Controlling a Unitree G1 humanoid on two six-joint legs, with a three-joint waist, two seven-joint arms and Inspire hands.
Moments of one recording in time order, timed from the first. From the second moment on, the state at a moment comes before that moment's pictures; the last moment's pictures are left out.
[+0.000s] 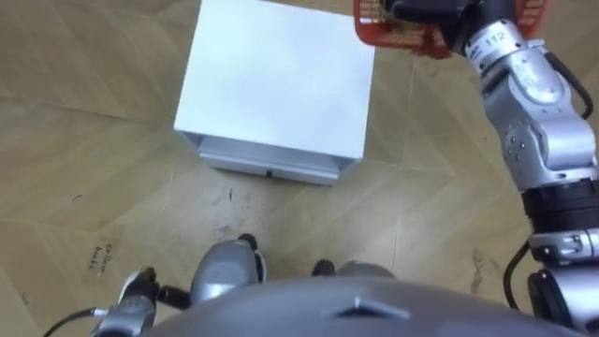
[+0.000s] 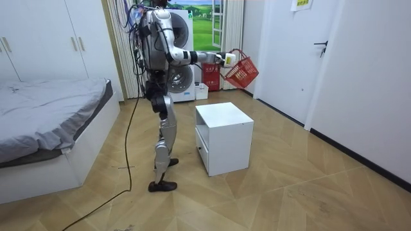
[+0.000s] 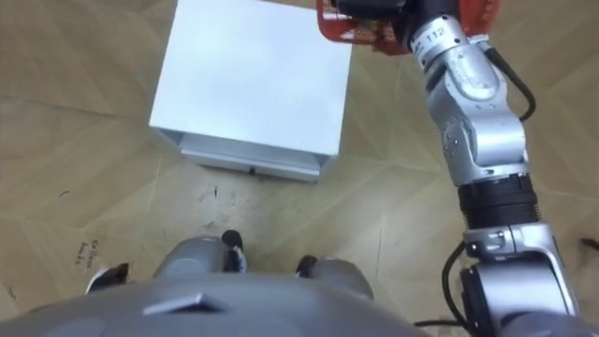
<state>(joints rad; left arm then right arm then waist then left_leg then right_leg) 0.19 0.26 -0.04 1.06 0.10 0.17 0.07 -0.22 -0.39 0.10 0.02 0.52 0.13 0.15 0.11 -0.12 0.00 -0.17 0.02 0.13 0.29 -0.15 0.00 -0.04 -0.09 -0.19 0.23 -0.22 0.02</state>
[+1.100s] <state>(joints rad) 0.17 0.27 -0.07 1.10 0.17 0.17 0.00 -0.13 -0.28 0.21 0.32 0.51 0.17 0.23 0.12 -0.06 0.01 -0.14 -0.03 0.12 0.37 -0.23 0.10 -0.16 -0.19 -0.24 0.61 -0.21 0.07</state>
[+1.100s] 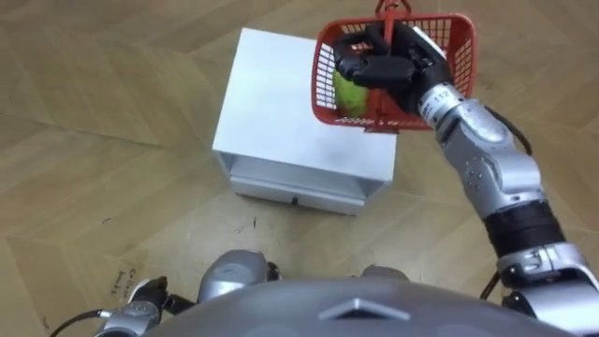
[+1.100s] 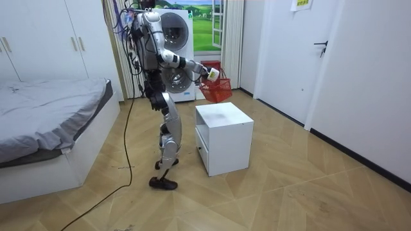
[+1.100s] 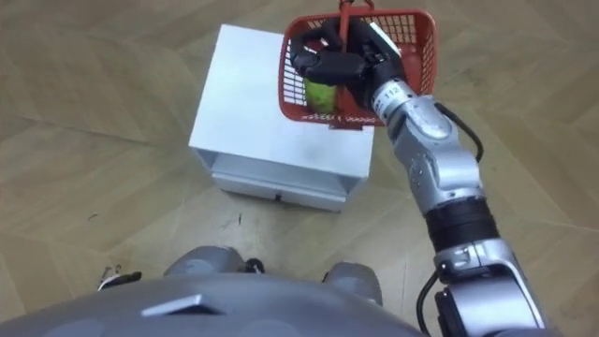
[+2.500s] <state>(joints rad) 0.25 0.23 -0.08 1.06 0.17 0.20 -0.05 -0.18 -0.31 0.17 0.61 0.55 0.16 0.19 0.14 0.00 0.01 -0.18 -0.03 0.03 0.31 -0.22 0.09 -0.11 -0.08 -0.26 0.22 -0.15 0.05</state>
